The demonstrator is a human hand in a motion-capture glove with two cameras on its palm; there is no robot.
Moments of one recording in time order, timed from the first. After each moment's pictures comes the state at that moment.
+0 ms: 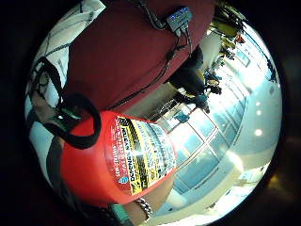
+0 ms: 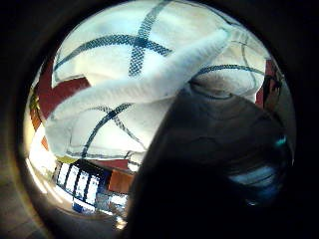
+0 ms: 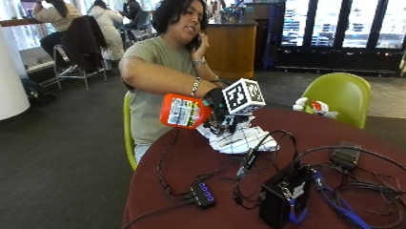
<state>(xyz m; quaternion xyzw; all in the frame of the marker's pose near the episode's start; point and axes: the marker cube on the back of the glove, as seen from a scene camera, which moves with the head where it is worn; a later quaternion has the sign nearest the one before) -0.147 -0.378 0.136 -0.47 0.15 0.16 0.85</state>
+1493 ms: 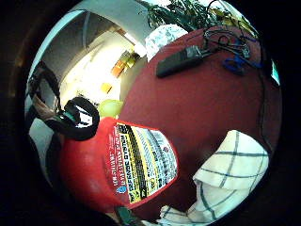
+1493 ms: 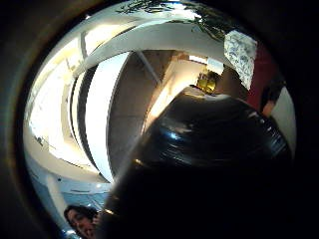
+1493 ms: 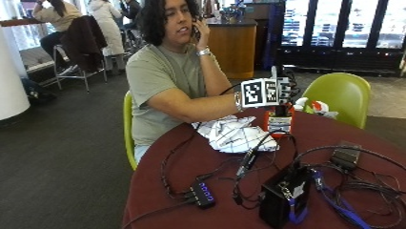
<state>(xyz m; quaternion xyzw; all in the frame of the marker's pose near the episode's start) -0.305 -0.508 0.123 0.12 -0.56 -0.04 0.82</state>
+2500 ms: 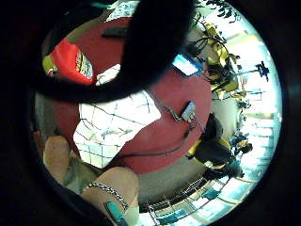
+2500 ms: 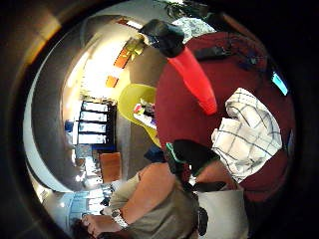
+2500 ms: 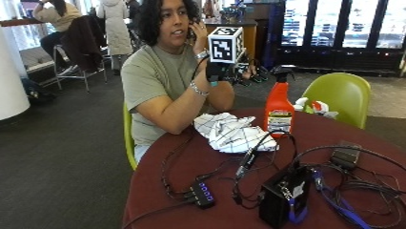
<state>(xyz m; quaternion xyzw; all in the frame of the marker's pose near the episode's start) -0.203 -0.388 0.026 -0.07 -0.09 -0.10 0.99</state>
